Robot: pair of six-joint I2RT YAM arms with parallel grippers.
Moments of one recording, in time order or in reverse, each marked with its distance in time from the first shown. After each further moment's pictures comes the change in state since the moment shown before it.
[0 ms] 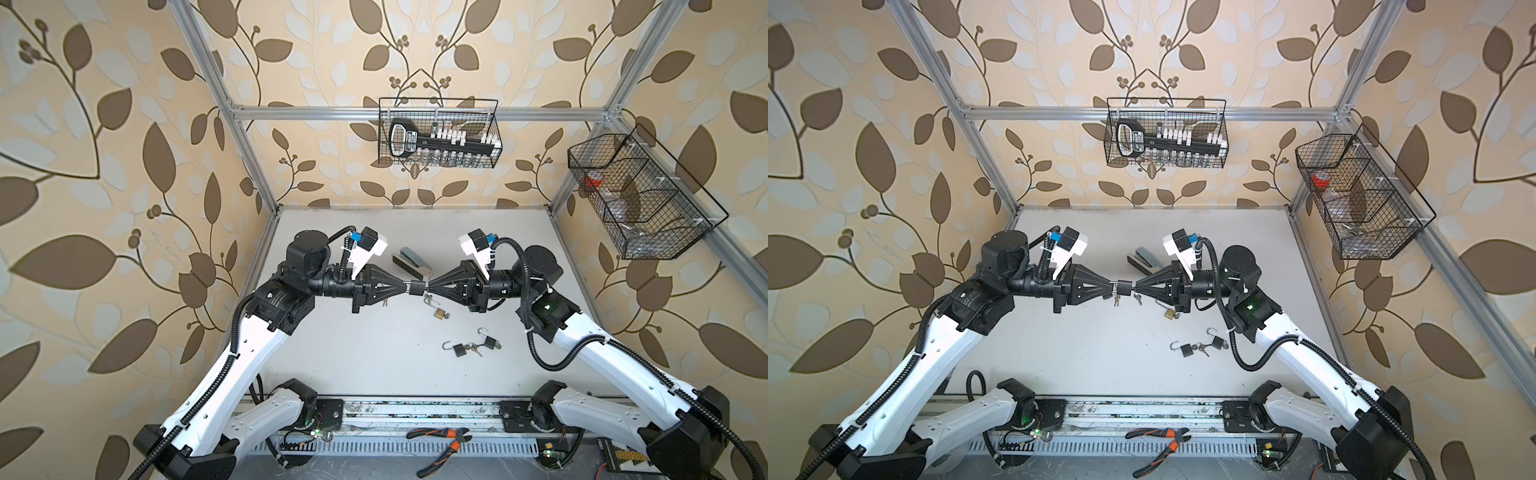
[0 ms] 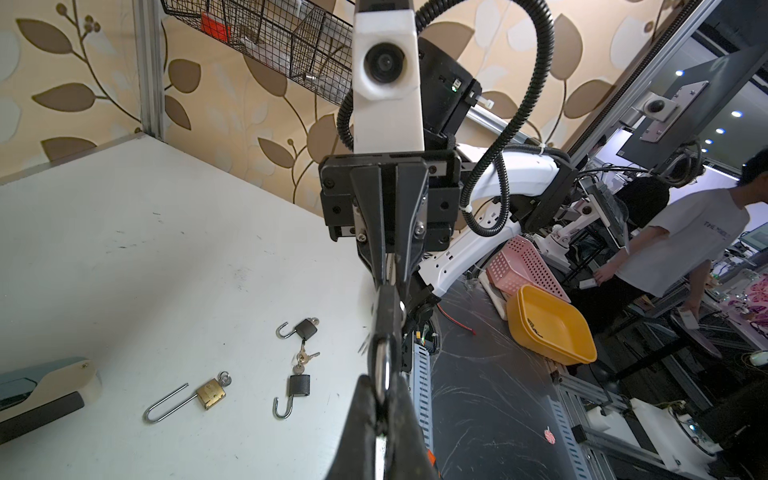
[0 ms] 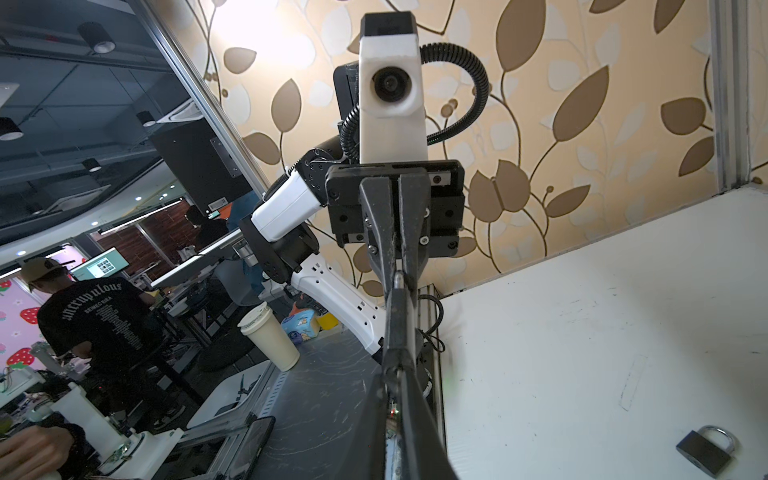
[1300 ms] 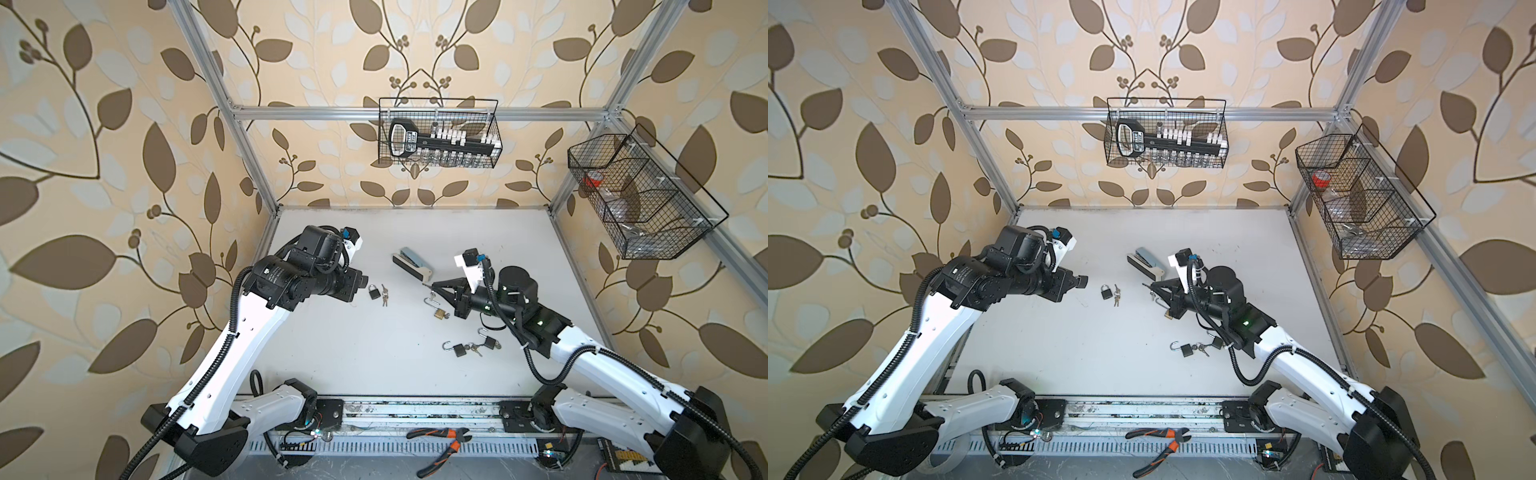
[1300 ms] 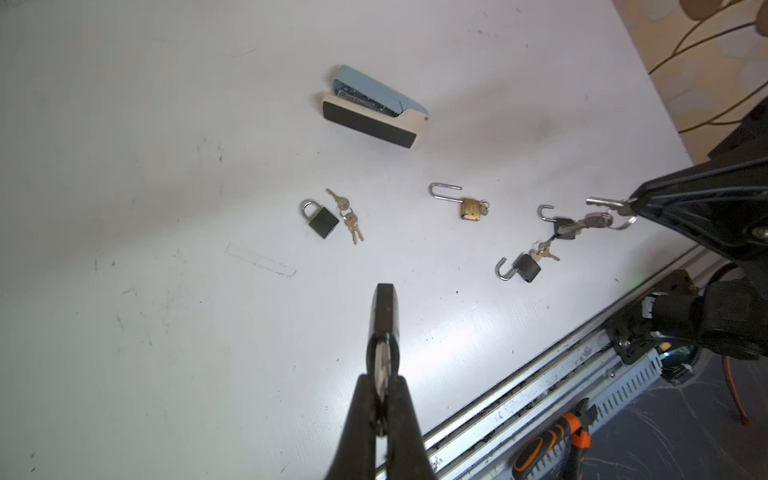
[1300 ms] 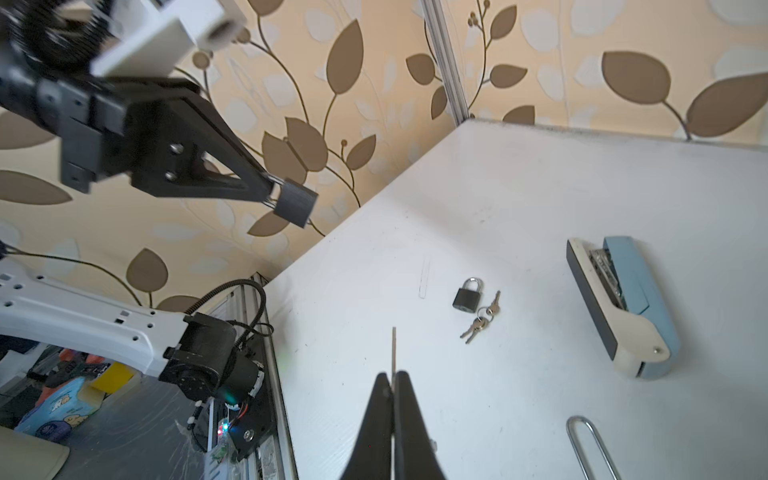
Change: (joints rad) left arm -0.005 0.166 0.319 -0.776 -0.956 -0.010; right arm 0.050 -0.022 -0.206 -0.216 0.600 -0.243
